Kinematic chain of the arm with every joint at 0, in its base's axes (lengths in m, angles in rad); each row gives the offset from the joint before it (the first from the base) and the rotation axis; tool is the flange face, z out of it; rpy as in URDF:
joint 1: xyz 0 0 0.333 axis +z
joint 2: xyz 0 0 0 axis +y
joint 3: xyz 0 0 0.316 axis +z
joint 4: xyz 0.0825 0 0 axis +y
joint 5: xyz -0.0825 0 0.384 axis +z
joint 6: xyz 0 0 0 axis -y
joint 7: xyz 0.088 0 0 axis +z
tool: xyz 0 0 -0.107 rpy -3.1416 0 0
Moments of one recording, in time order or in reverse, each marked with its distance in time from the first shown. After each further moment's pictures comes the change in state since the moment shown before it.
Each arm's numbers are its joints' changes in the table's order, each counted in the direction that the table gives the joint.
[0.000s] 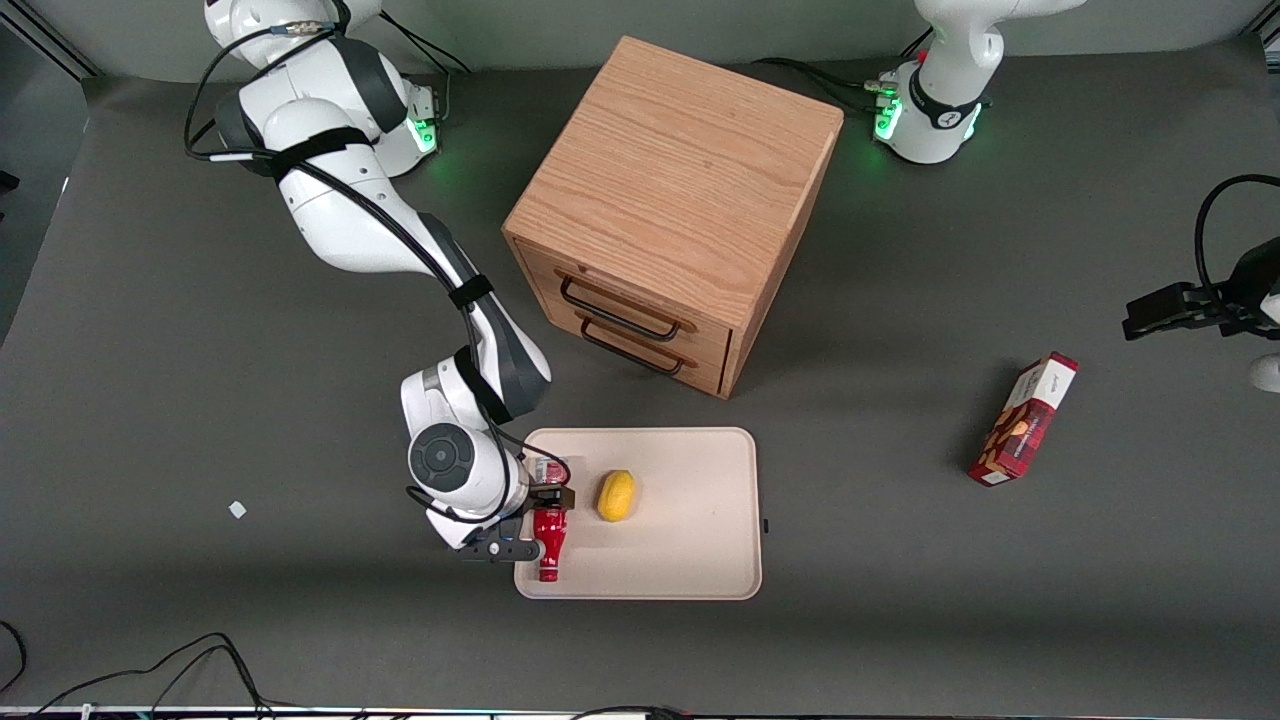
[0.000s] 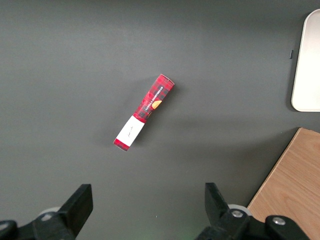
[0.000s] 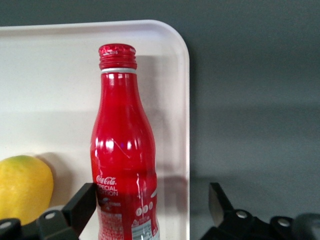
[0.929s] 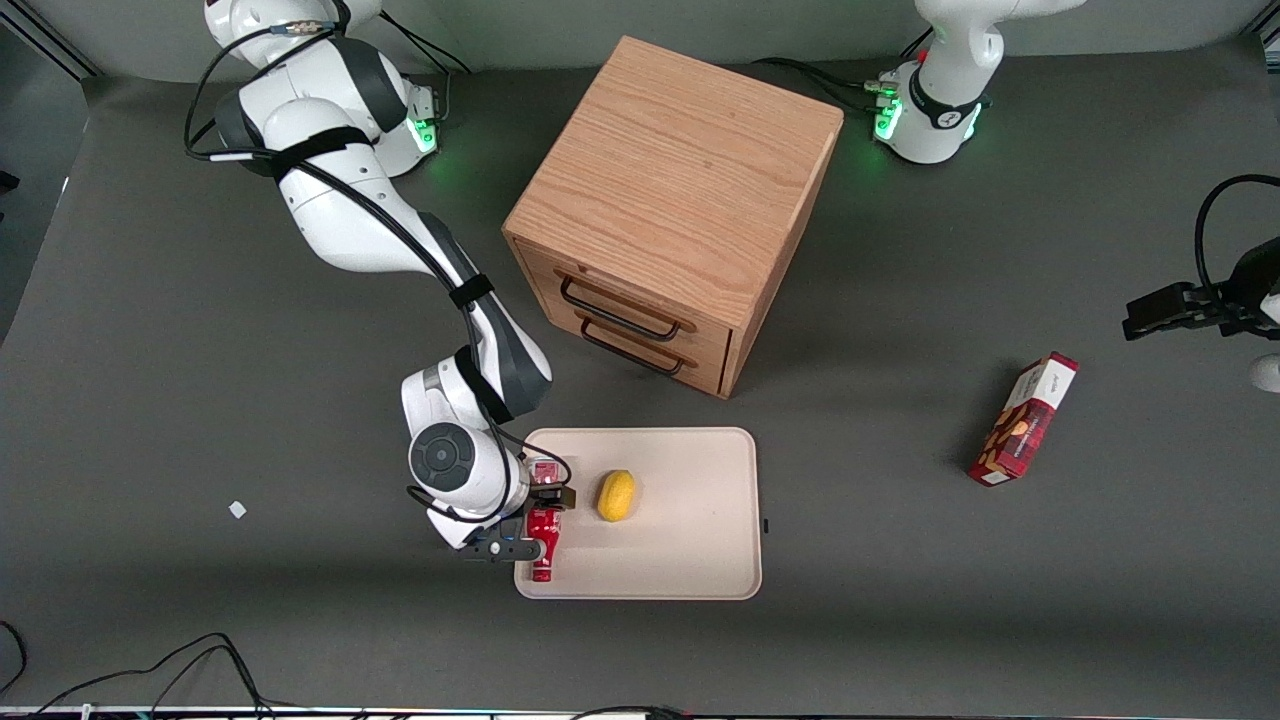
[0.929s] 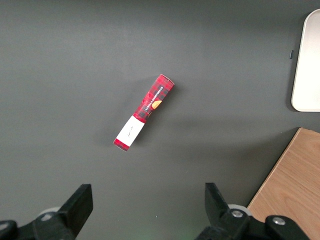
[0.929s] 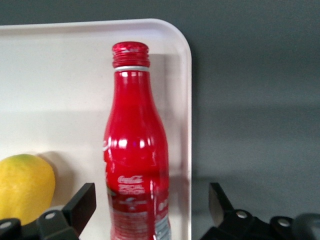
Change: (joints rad) arm 0.001 -0.001 0.003 0.002 0.000 0.000 0.000
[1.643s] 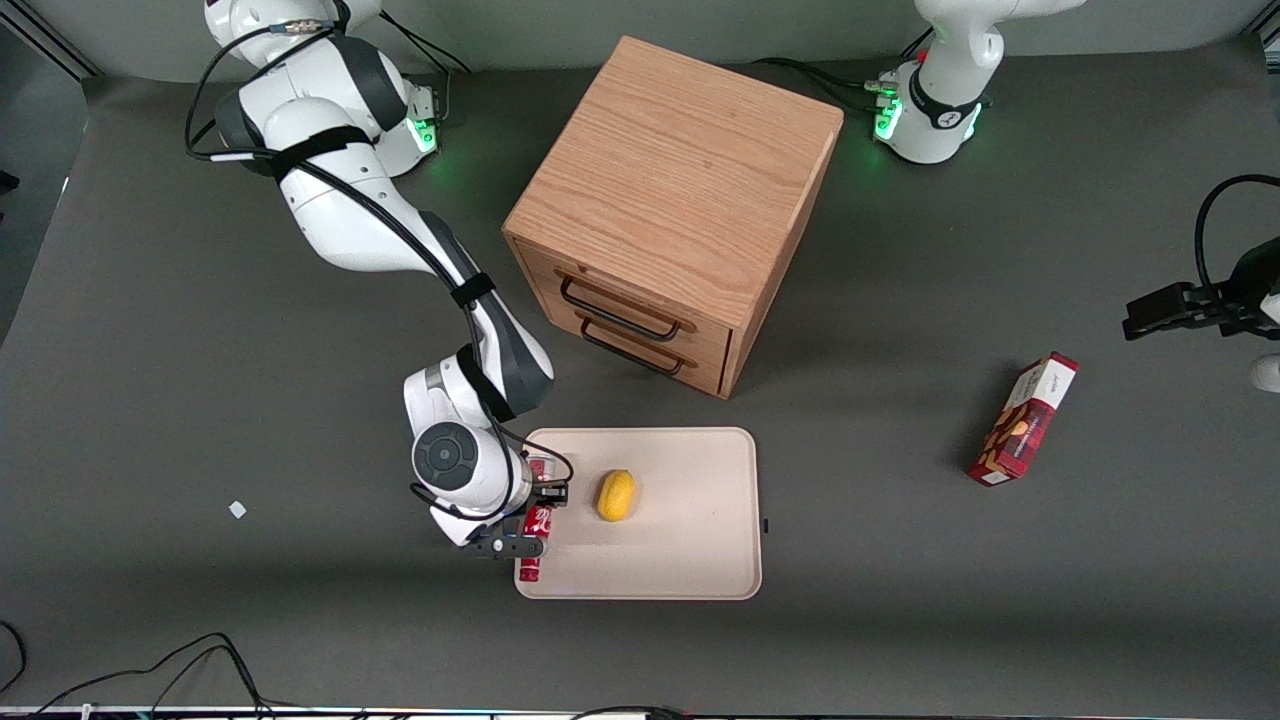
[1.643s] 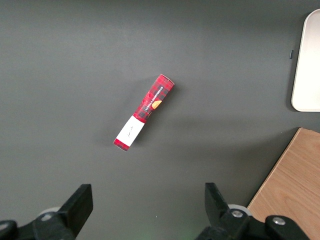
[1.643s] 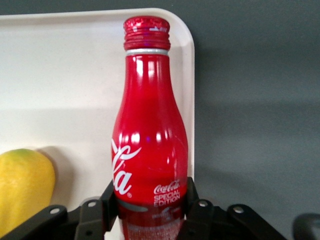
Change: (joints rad) arm 0.000 -0.002 0.005 0.008 0.000 -0.007 -0.004
